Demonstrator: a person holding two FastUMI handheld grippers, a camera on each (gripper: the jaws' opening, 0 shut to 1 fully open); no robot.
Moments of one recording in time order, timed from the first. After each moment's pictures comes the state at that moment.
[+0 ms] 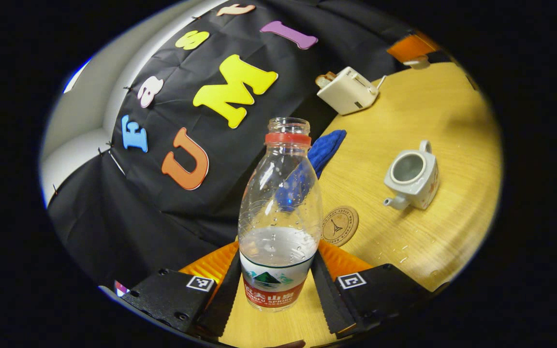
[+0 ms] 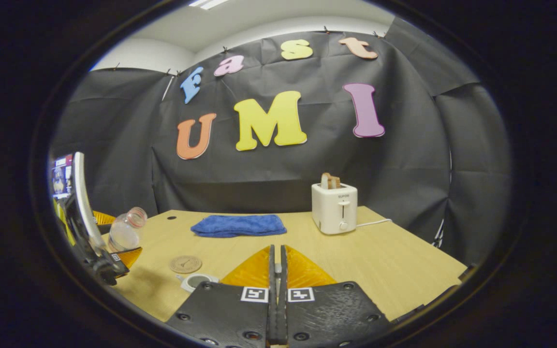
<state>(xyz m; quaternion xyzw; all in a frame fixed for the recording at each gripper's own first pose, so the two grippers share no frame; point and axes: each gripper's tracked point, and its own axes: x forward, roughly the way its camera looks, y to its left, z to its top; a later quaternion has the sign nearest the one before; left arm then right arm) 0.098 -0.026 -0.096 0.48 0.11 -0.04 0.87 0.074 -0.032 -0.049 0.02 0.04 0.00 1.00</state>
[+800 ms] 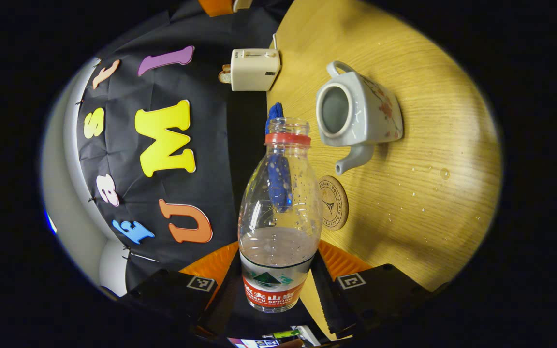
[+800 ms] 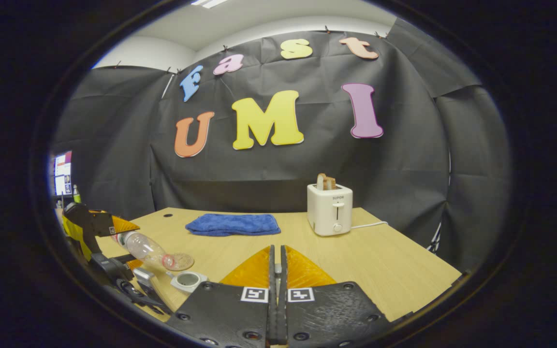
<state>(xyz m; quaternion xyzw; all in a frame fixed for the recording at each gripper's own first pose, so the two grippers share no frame) 0.107 -0.054 -0.110 0.75 0.12 -0.06 0.65 0.076 -0.053 -0.048 0.02 0.05 0.00 1.00</state>
